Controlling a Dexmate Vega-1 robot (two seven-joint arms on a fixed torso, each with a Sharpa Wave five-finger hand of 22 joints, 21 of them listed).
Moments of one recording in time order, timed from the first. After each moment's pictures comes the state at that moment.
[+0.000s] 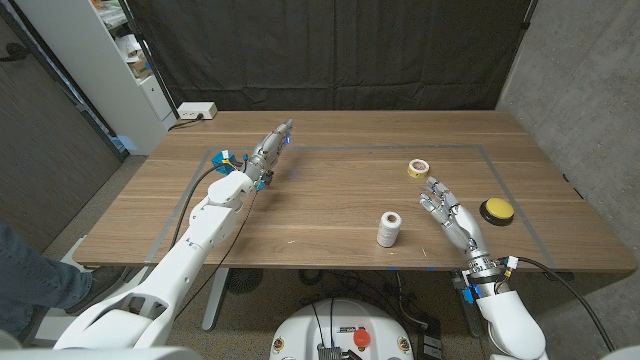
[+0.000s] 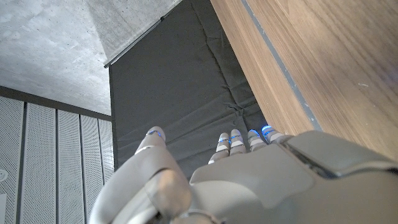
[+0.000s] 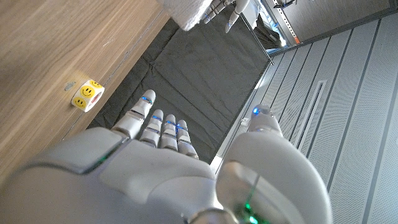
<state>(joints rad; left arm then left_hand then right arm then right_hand) 0.81 0.35 0.23 -1.31 -0.33 -0.14 -0.20 0.32 0.00 0.29 -0.03 0.19 -0.06 0.08 0.19 0.17 -0.10 0.06 0.21 0.19 -0.17 0.07 0.18 0.18 -0.17 0.02 0.22 0.17 -1.58 0.07 0.25 -1.73 -0.14 0.81 0.34 0.48 -0.07 0.18 -0.09 0.32 0.05 0.08 0.19 0.19 0.06 0.07 0.19 0.19 0.04 0.04 0.20 0.20 0.27 0.02 0.19 0.17</state>
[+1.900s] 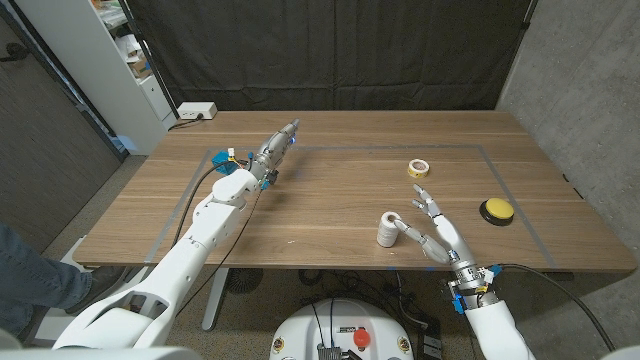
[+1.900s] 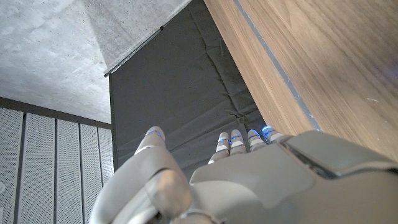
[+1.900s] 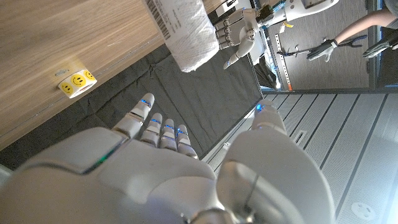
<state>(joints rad) 0.81 0.36 0.26 -1.35 -0.32 -0.10 -0.18 0.32 0.00 0.28 -0.04 0.19 -0.06 0.08 0.19 0.17 -0.10 0.06 0.21 0.19 -0.17 0.07 0.18 0.18 -0.17 0.02 0.21 0.18 -1.60 0.13 0.29 -1.73 -0.61 0.96 0.07 0.51 -0.08 0.17 -0.11 0.36 -0.01 0.06 0.18 0.19 0.01 0.05 0.18 0.19 0.00 0.04 0.20 0.20 0.22 0.02 0.18 0.17</state>
